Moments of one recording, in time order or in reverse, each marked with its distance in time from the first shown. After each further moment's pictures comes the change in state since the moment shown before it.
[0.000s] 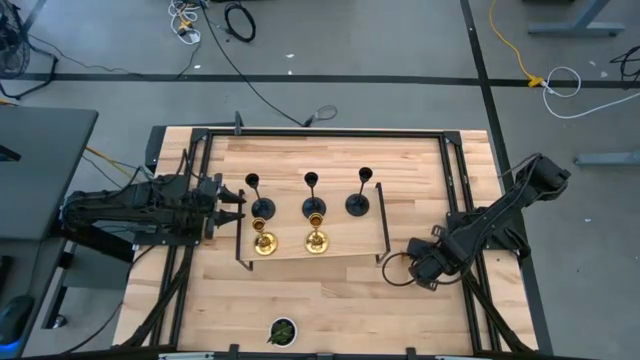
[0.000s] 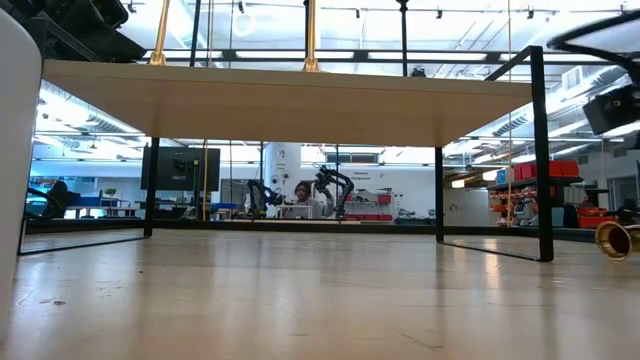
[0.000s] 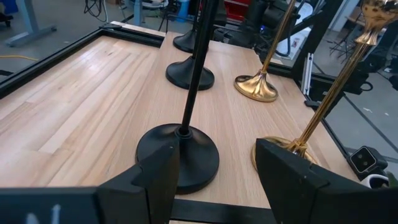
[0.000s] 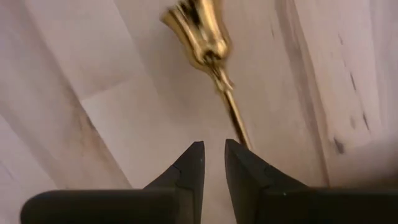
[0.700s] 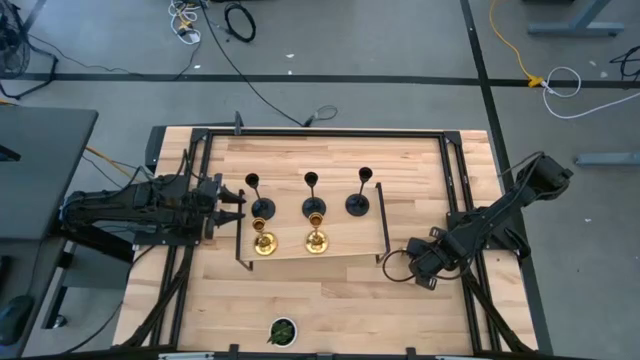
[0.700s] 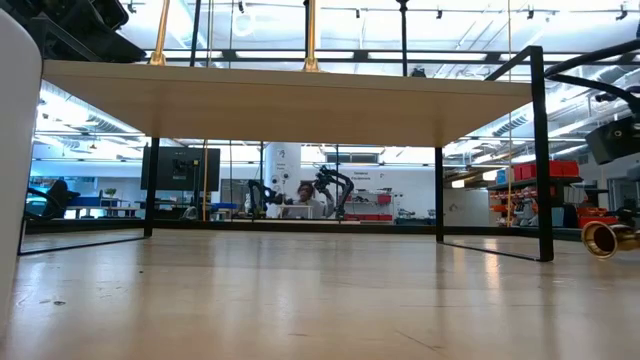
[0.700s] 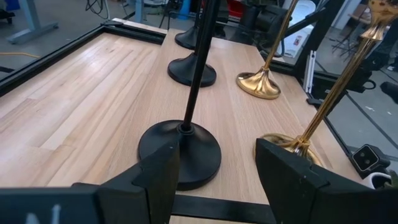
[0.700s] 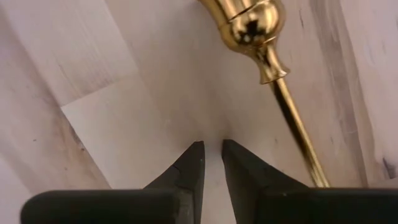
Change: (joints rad) left arm 0.000 0.000 0.000 -0.012 -0.006 -0.001; right arm -0.037 -0.003 -0.150 0.216 -0.028 -0.024
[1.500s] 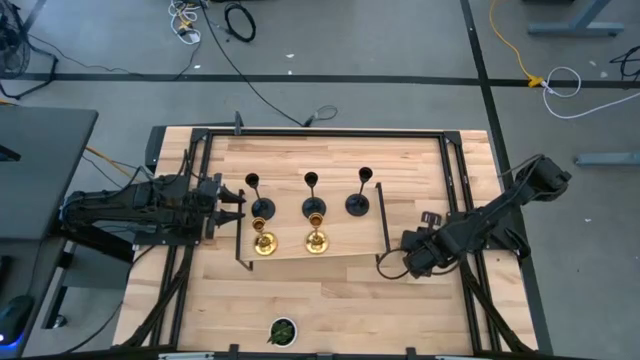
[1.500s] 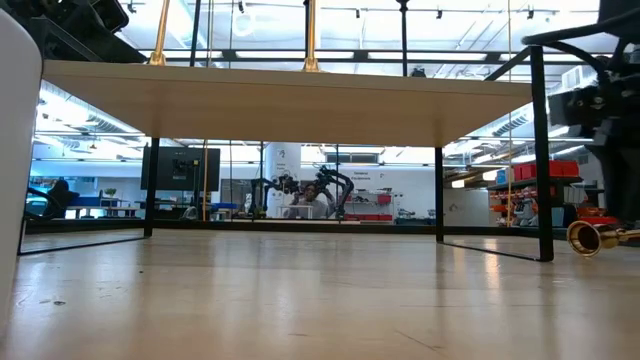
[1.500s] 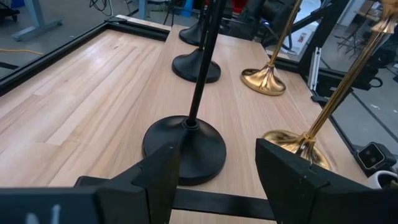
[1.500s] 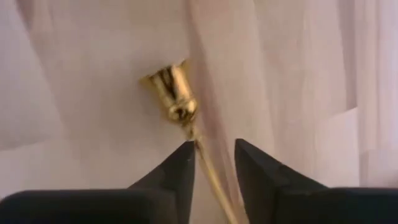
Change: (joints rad) left arm 0.000 0.000 0.000 -0.016 -0.012 0.001; right arm -0.069 0.005 0.144 -0.235 0.274 -0.249
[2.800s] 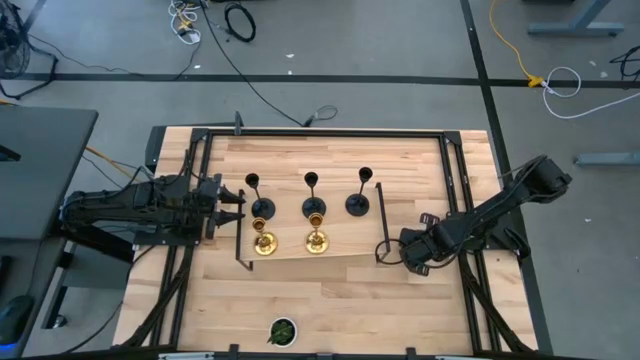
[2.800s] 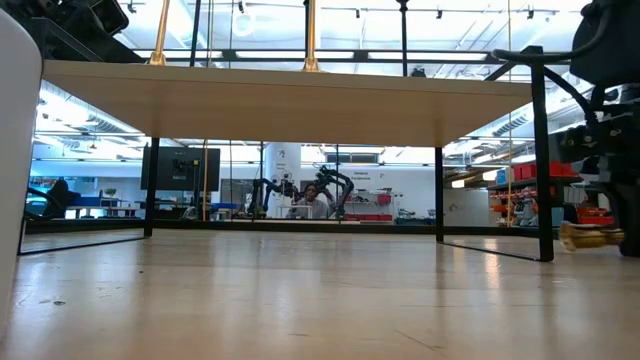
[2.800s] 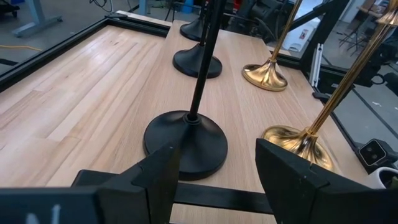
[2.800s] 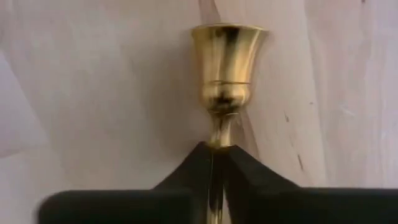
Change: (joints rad) left arm 0.000 0.000 0.000 -0.014 0.000 0.000; right arm -0.087 0.027 -0.136 0.198 -0.116 -0.023
